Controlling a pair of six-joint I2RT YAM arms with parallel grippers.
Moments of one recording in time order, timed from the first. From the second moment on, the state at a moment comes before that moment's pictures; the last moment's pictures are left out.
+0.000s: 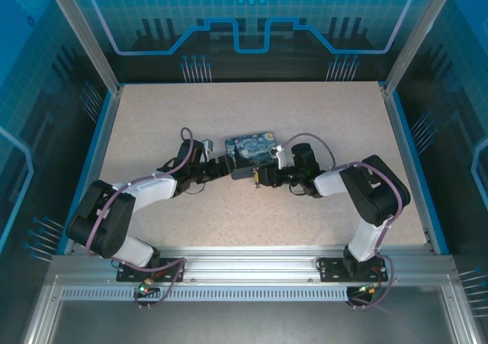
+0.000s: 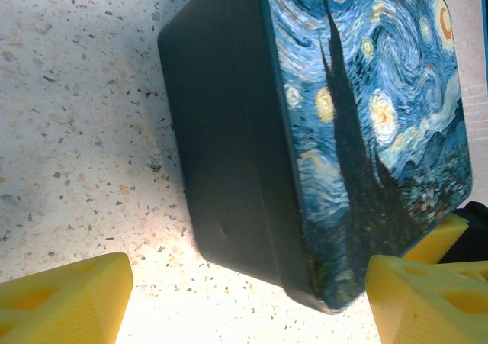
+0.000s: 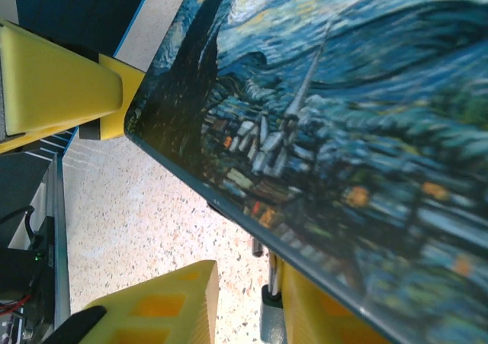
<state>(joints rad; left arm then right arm) -0.38 1.49 0.66 0.09 0.31 -0.74 0.45 1.78 0.65 0.52 -0.71 0.42</state>
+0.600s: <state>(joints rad) -0.39 1.49 0.66 0.08 0.29 -0.74 0.44 1.79 0.65 0.50 -0.68 0.41</state>
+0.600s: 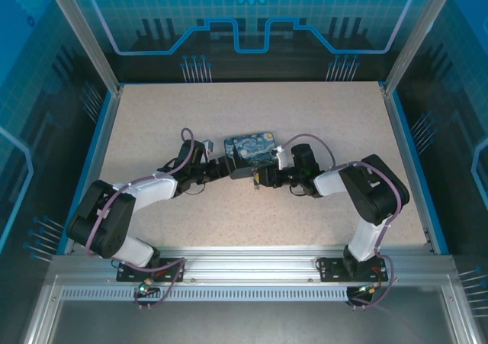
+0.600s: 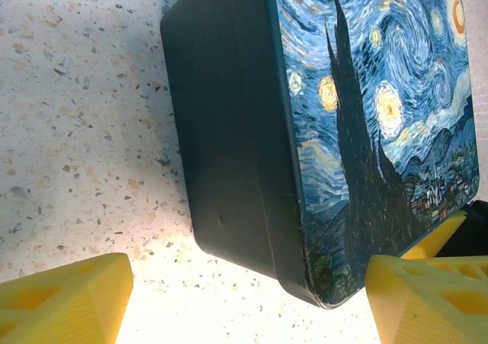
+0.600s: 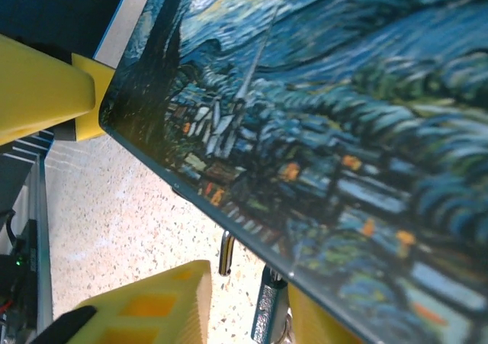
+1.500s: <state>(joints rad) -0.39 1.51 0.87 -0.01 0.25 -0.66 0.36 1.84 0.70 0.54 -0.71 0.39</state>
